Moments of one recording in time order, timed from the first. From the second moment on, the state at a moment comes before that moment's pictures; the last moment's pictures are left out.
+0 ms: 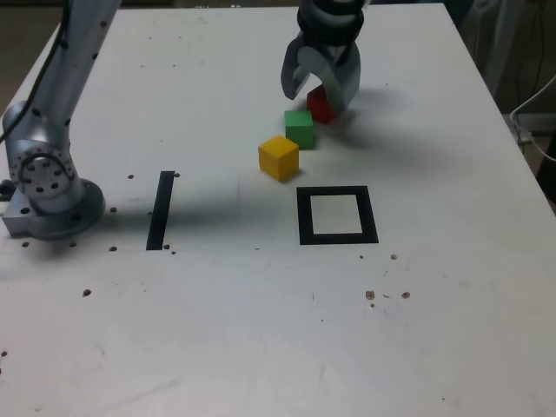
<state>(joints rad) 0.41 2.19 -1.70 1.17 0.32 0.85</state>
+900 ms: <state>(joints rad) 0.41 2.16 -1.69 1.15 0.16 0.91</state>
